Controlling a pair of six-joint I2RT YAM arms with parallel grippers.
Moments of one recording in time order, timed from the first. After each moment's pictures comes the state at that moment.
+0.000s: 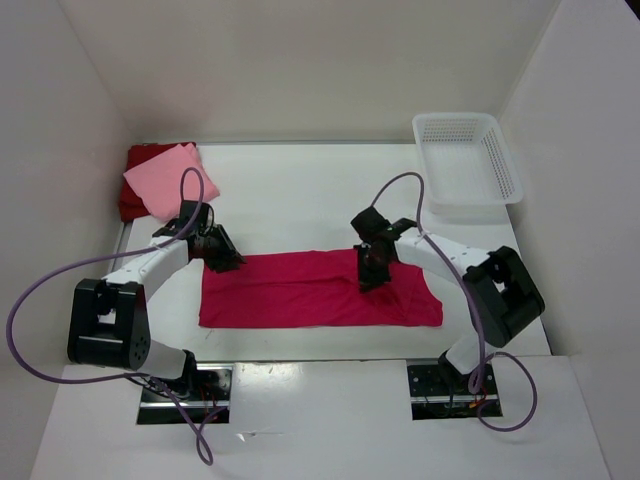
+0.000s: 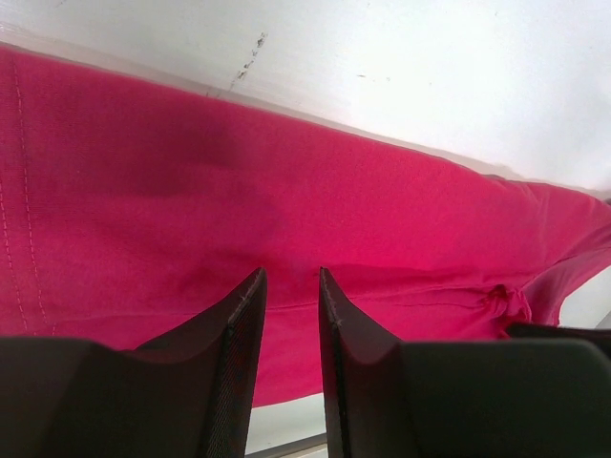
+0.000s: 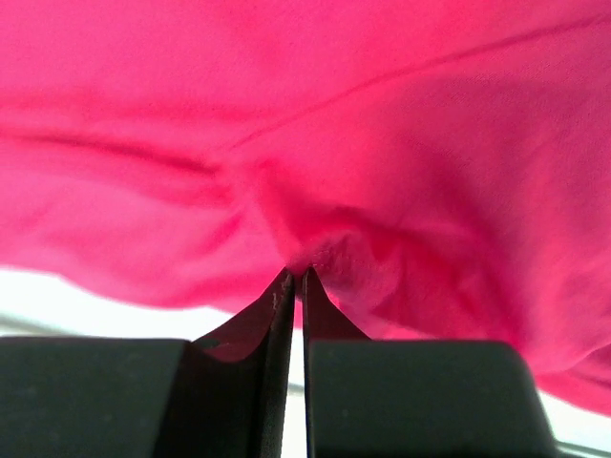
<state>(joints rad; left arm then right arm) -0.07 1.43 0.82 -0.46 0.27 -0.69 0.60 1.62 1.00 -0.69 -0.05 0.60</state>
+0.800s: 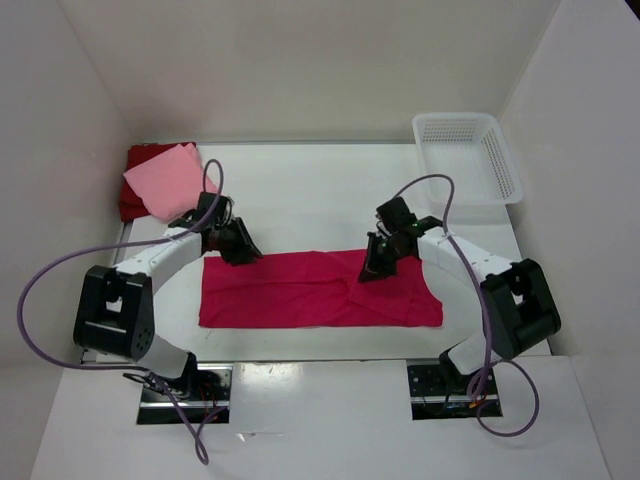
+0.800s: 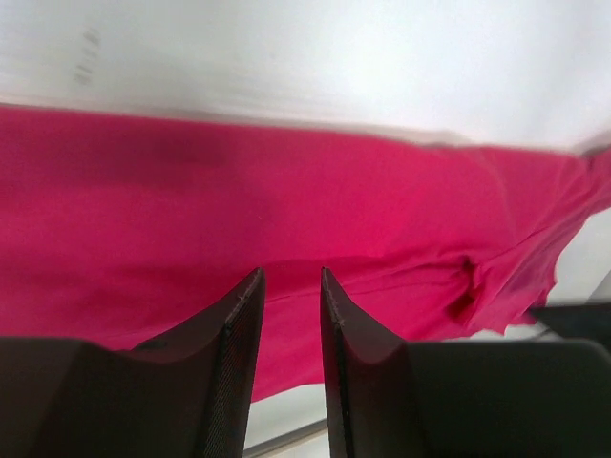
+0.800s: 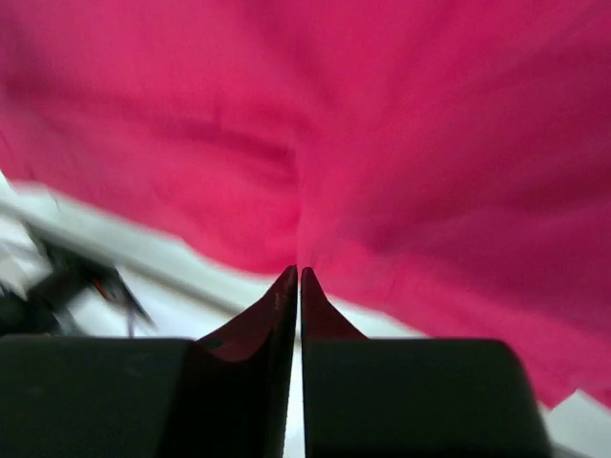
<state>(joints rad) -0.17 1.48 0.91 -0.45 0.29 -0.68 0.46 1.50 0.94 -0.63 -0.35 0.64</state>
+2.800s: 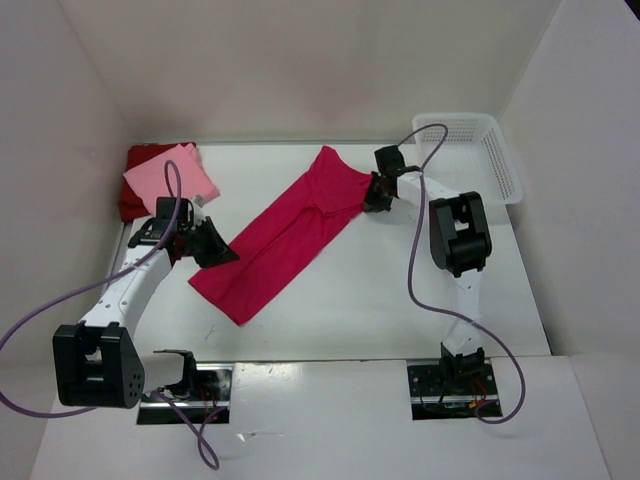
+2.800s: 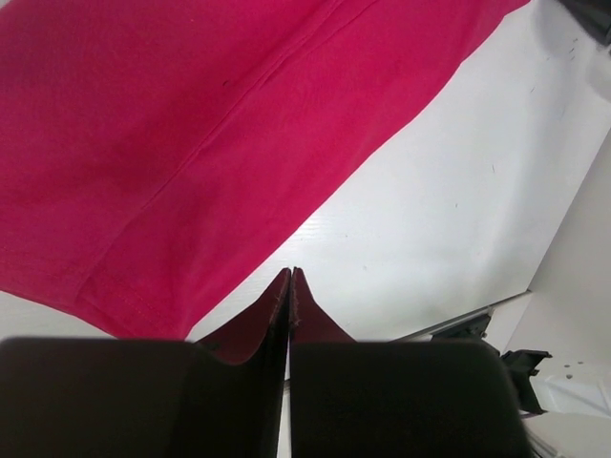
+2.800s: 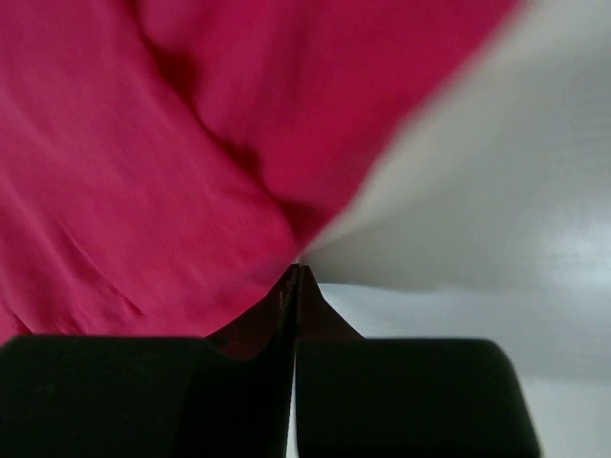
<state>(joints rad) 0.00 1.23 0.87 -0.61 0.44 -0.58 0.25 2.18 1.60 -0.44 -0.06 0.61</state>
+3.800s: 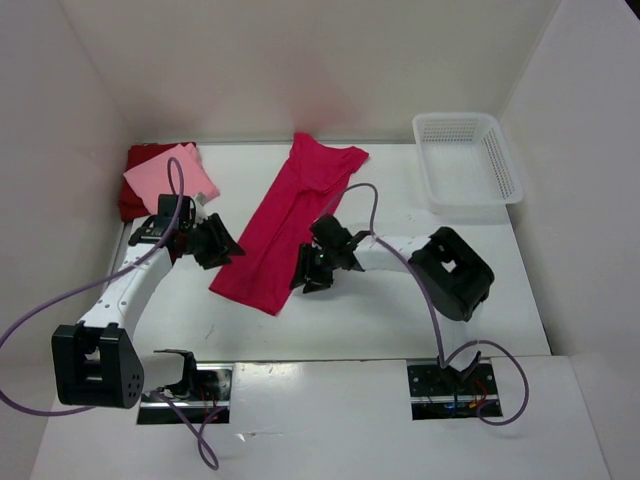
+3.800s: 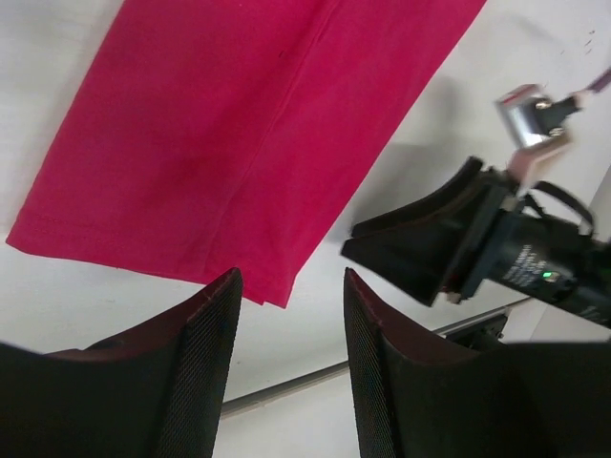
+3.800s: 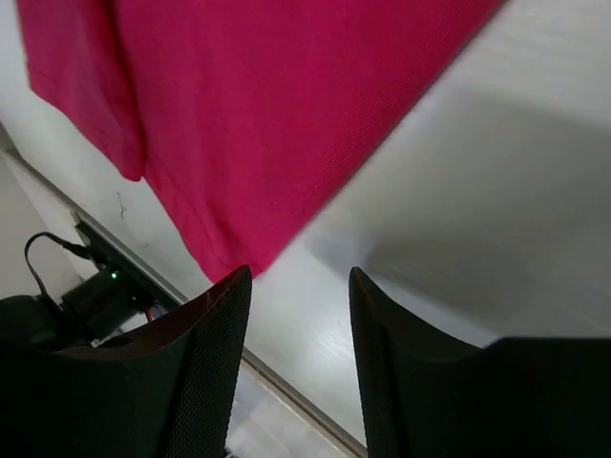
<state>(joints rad) -0.02 1.23 0.90 -0.64 0.41 -0.56 0.74 1.86 1.09 -0.17 -0.36 0.86</state>
